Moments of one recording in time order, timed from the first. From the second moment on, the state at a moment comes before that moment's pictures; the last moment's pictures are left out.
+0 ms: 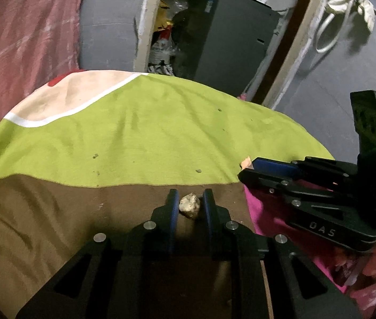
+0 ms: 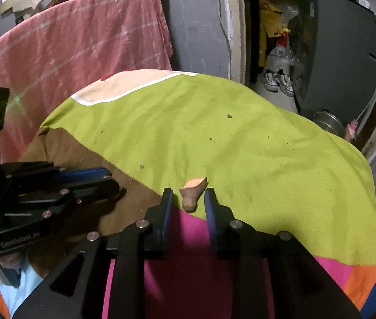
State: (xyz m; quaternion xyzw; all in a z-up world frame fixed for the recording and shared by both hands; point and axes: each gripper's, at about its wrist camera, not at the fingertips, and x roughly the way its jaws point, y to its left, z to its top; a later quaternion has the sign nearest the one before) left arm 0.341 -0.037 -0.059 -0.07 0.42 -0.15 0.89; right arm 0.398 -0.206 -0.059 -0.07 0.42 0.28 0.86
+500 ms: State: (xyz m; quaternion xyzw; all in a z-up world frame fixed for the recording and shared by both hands) left arm 0.315 -0.038 -0.035 -0.09 0.36 -0.13 0.92; right arm 0.371 -0.228 -0.044 -0.03 0.38 0.27 0.88
